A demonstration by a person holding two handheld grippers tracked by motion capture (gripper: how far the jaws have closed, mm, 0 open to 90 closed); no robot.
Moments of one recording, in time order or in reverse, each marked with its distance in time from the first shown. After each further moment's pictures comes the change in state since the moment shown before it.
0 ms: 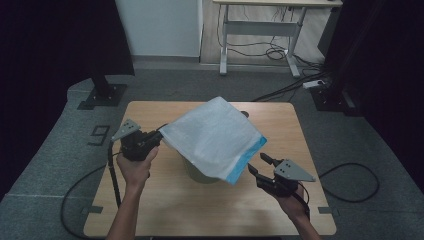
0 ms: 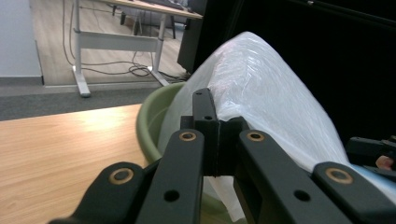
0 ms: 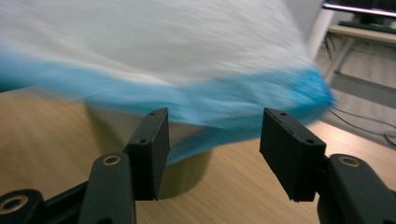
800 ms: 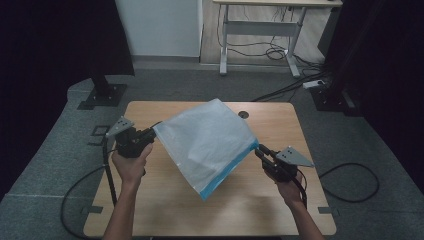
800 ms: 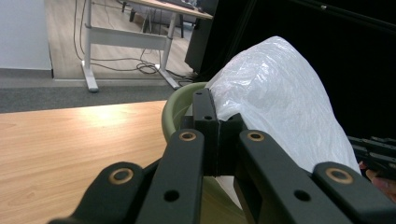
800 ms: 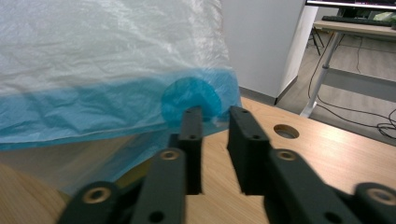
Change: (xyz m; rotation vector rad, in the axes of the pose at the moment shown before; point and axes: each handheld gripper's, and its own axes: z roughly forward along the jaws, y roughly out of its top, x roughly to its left) left arm 0.017 0.000 -0.001 0.000 0.023 -0.038; right arm -0.037 -0.012 0.032 -0.025 -0.035 0.057
